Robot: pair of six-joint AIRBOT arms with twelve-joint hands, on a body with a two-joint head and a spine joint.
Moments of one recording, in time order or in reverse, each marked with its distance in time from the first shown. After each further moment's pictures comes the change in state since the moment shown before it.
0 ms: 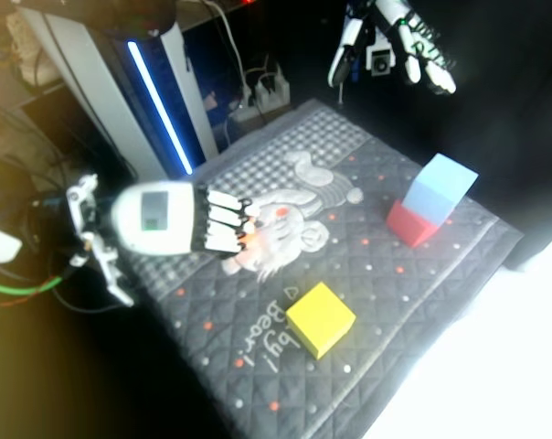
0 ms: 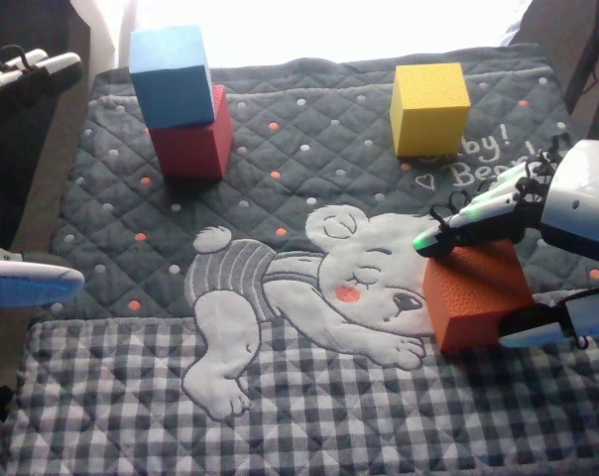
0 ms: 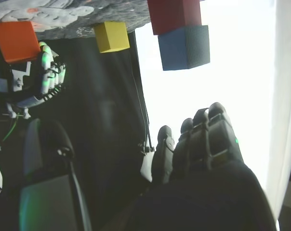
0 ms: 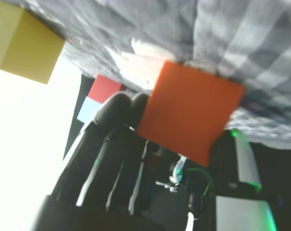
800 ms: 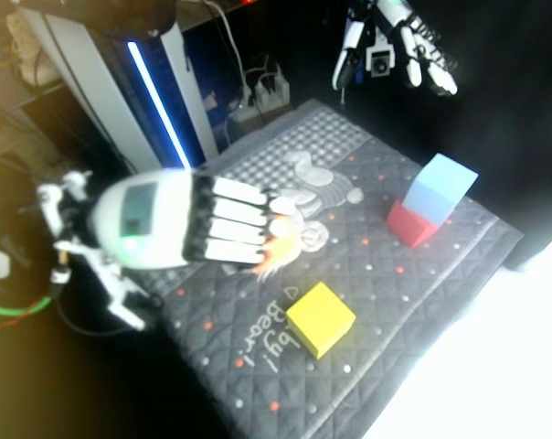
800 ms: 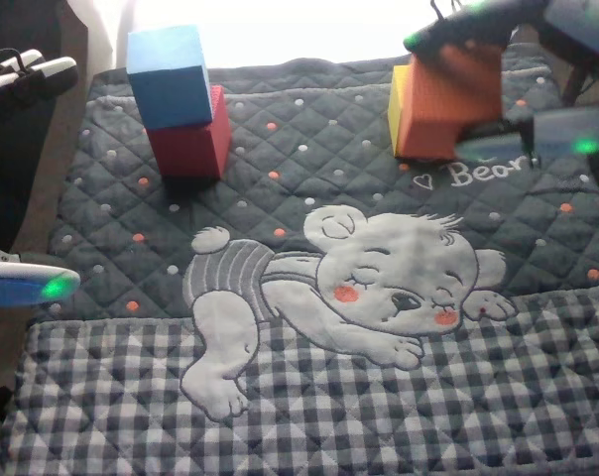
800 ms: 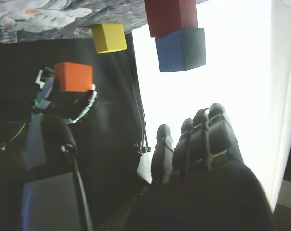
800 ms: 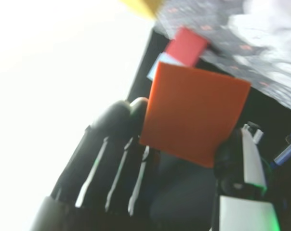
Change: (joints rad) left arm 0.015 -0.011 0.007 -0.015 -0.018 -0.011; right arm 0.267 -0.076 0.161 0.127 0.039 -0.064
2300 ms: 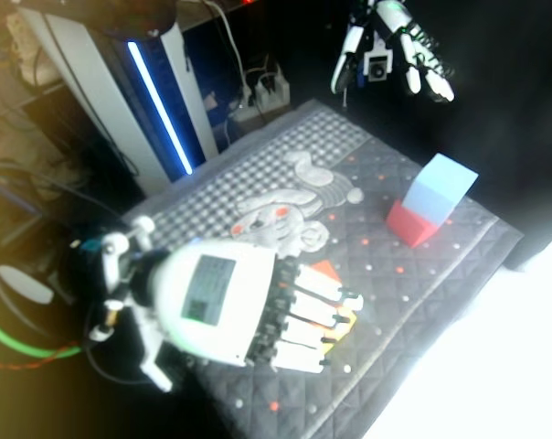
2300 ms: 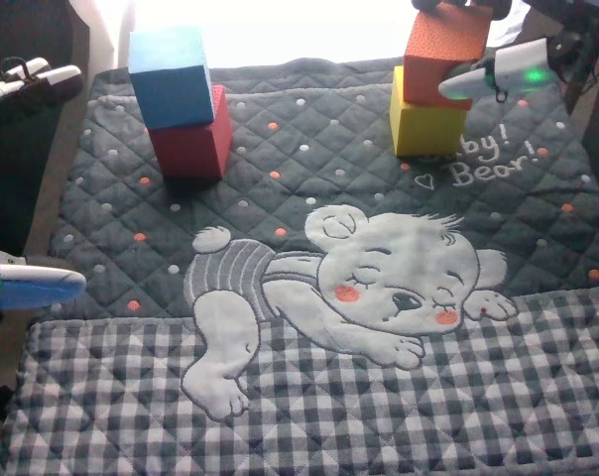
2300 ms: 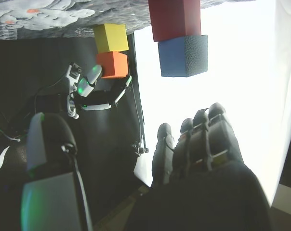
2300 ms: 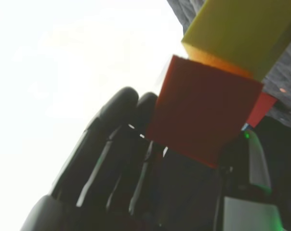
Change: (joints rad) left arm 0.000 -0.024 0.013 -0.008 0.002 -0.019; right arm 0.105 -0.173 0.245 0.128 -0.282 -0.069
